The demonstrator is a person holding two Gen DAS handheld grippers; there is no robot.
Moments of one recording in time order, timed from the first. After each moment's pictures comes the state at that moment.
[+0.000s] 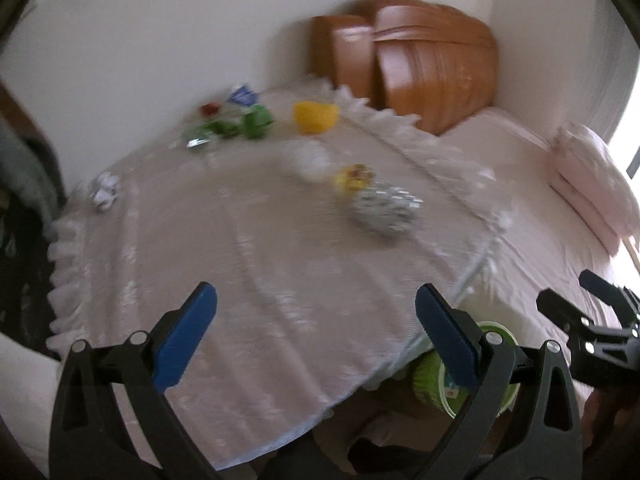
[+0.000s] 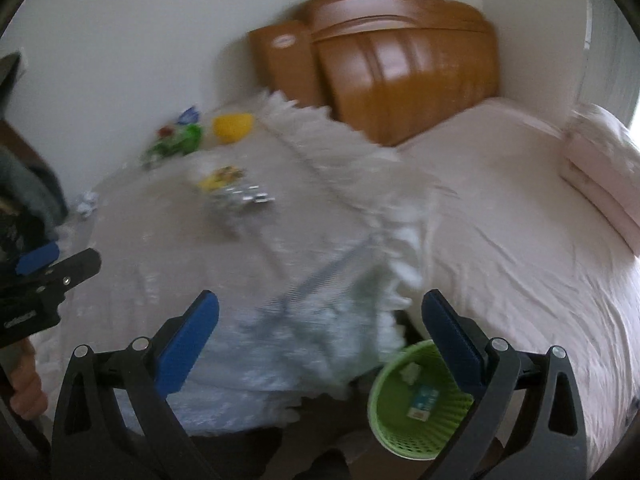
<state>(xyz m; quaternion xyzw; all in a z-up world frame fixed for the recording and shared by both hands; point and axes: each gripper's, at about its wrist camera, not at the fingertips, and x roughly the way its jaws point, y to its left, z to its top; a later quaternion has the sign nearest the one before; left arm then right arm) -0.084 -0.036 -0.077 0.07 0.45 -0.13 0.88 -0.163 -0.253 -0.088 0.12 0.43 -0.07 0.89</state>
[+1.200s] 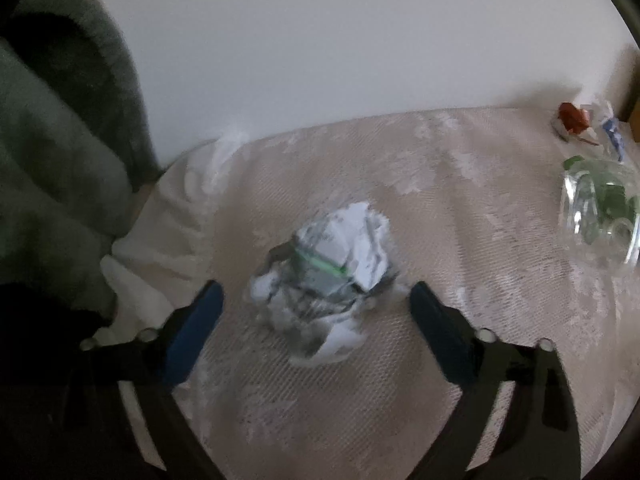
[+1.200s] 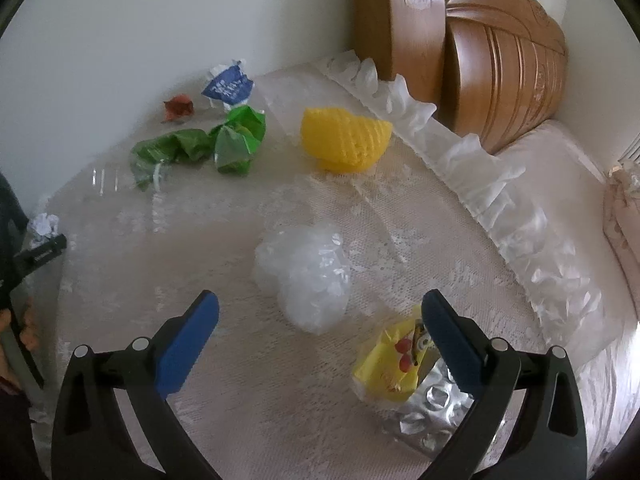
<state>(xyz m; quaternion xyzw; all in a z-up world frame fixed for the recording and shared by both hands) 0.231 0.246 -0.199 0.03 0.49 0.13 0.86 0.126 -0.117 -0.145 0.05 0.51 -0.07 0.86</state>
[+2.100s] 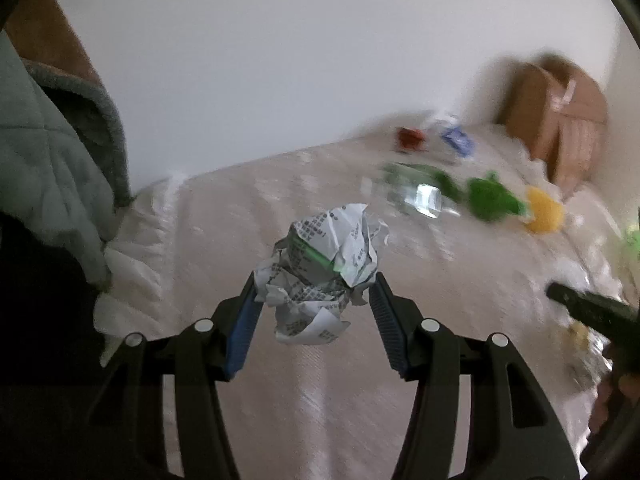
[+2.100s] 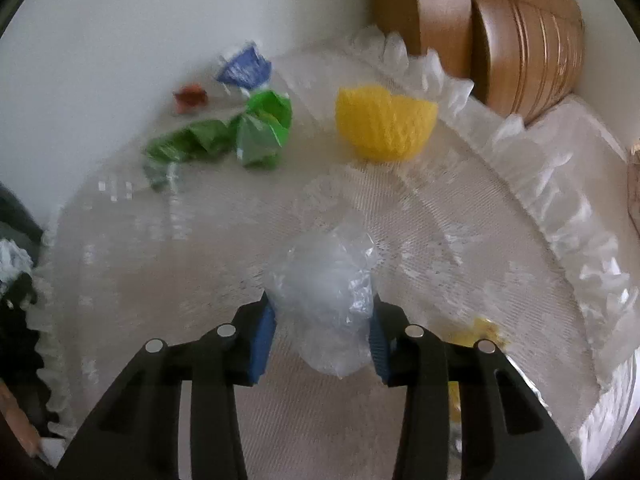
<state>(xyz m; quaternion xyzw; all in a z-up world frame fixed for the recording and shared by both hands) 0.133 0.173 -0.101 0.00 0.45 -0.01 0.89 0.145 -0.100 -0.153 0.10 0.52 -0.03 0.84</state>
